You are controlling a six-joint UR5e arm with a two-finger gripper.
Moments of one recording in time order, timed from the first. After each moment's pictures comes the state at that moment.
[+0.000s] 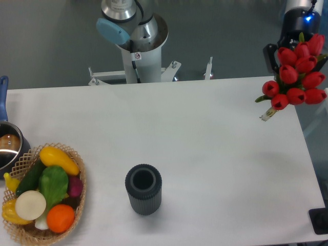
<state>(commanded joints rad) 3.12 -1.71 -1.71 -0.85 0.48 1.00</state>
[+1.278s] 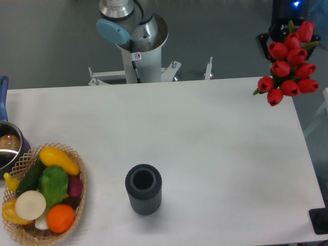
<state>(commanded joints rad) 3.09 -1.54 -1.79 -0.93 0.94 0.99</state>
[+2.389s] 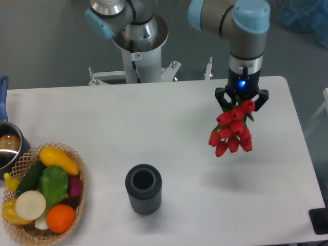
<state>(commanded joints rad) 2.72 -1.81 -1.76 -0.92 1.47 0.91</state>
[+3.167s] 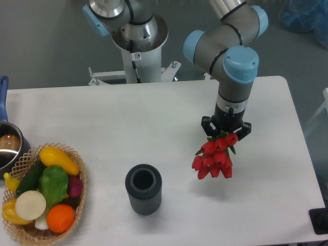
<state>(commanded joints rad) 2.67 -1.93 -1.73 -0.92 1.46 0.89</state>
